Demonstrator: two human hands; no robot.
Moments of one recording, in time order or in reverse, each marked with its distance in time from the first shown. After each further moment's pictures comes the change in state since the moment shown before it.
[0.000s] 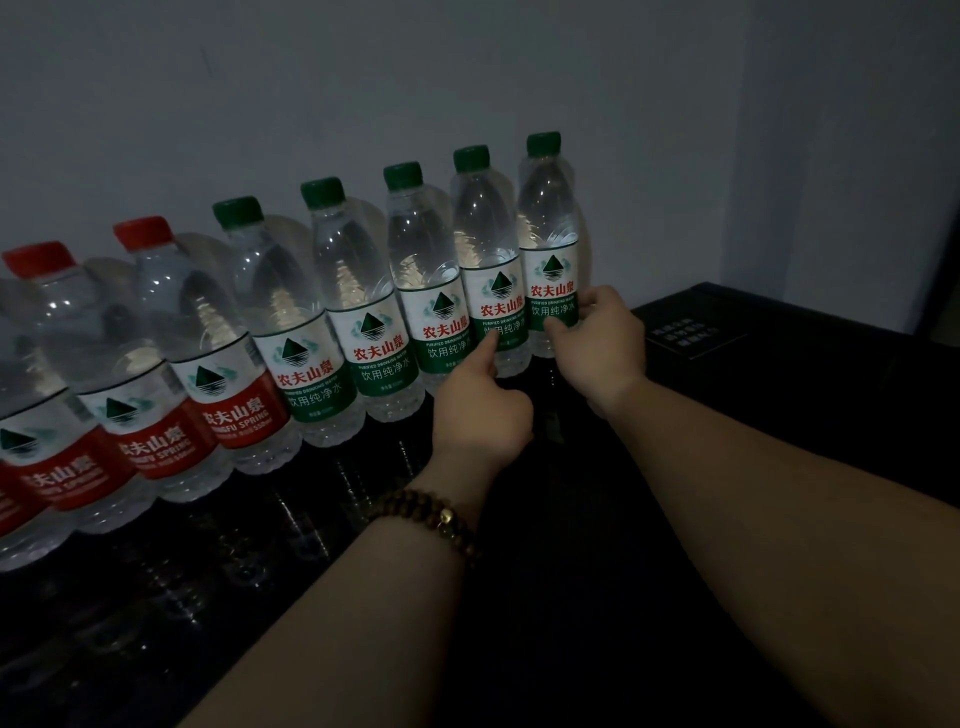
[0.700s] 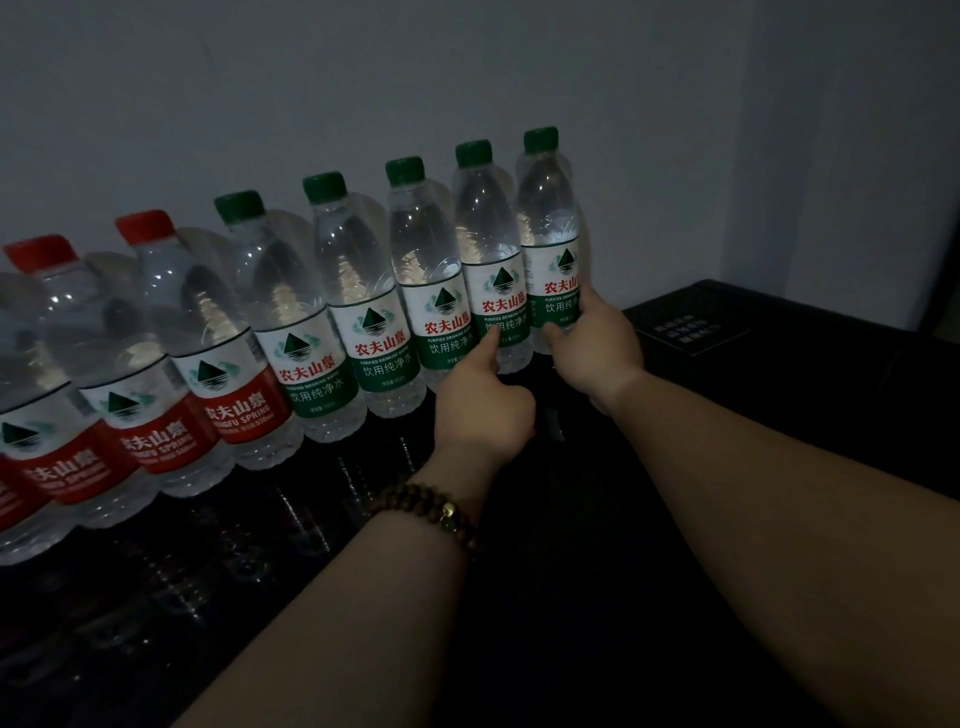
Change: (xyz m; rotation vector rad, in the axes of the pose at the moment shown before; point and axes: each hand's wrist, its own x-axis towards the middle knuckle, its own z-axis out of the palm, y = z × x) left_hand 0.004 -0.005 -0.001 0.014 0.002 0.004; right_hand -0.001 -0.003 -0.004 -0.129 -0.159 -0.086
